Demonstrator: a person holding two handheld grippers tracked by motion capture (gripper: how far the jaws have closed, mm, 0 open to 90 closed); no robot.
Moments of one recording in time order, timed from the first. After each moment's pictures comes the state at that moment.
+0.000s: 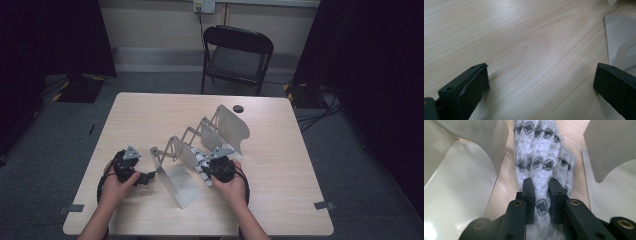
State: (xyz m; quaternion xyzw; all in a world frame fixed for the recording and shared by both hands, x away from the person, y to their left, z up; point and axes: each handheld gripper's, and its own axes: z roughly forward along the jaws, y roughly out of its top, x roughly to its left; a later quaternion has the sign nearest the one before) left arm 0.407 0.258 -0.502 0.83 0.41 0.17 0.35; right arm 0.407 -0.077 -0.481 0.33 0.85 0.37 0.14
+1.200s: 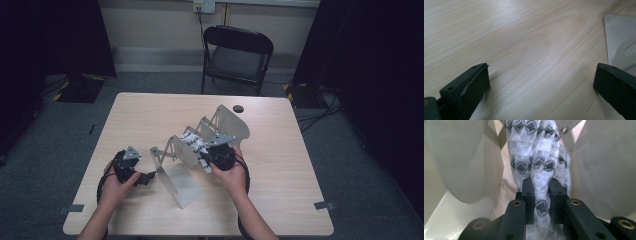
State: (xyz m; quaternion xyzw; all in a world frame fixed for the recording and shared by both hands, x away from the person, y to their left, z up) left arm 0.406 0.258 -0.502 0.83 0.41 0.17 0.35; right arm 0.421 -0.073 -0.437 0.32 0.84 0.39 0.18
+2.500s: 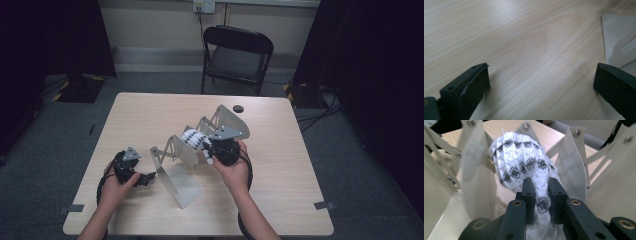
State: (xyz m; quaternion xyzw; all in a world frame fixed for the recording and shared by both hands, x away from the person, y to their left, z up) left arm 0.404 0.258 -0.502 0.83 0.41 0.17 0.35; right arm 0.416 -0.079 -0.402 0.33 0.81 0.42 0.23
